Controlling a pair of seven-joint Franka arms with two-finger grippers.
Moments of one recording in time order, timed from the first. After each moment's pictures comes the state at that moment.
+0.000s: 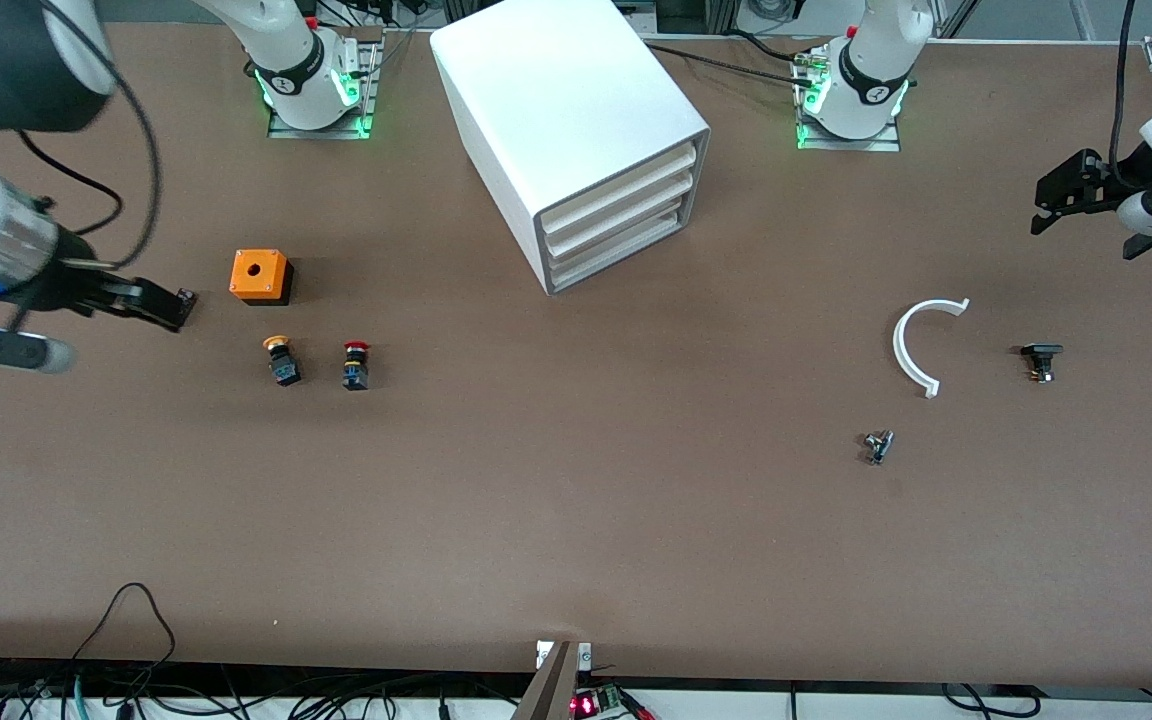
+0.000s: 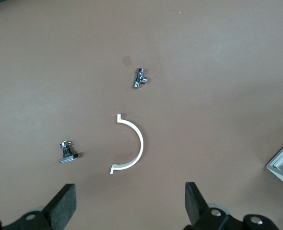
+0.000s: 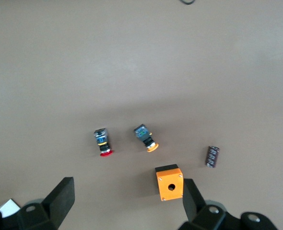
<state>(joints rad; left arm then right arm) 0.00 -0.08 0.01 -1.69 0.00 1.63 0.32 0.18 0.25 -0.09 -1.32 -0.04 1.53 0.28</state>
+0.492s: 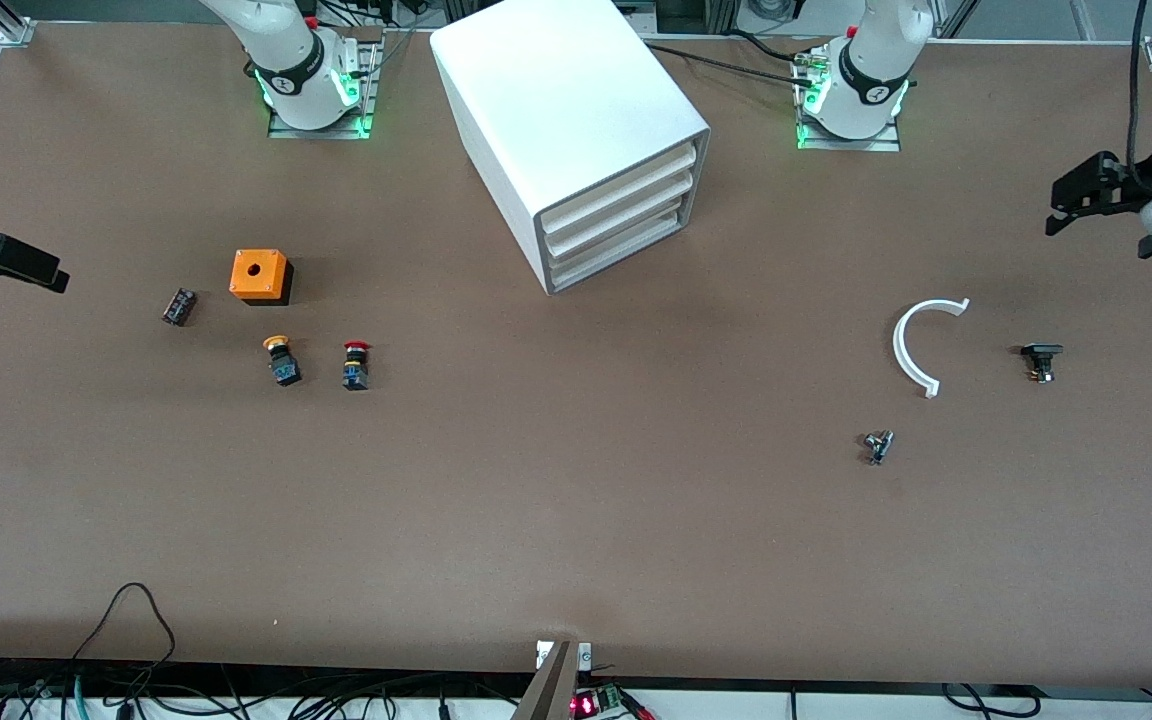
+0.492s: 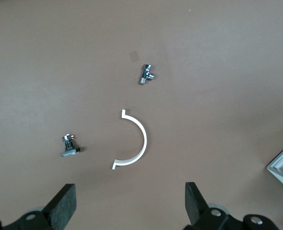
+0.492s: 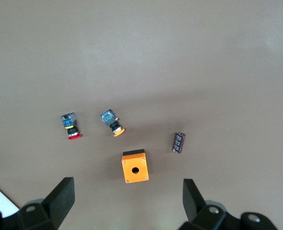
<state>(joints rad) 0.07 -0.06 0.02 -1.68 -0.02 1.61 0.32 0.01 0.19 -0.07 -1.35 -0.04 1.45 0.09</state>
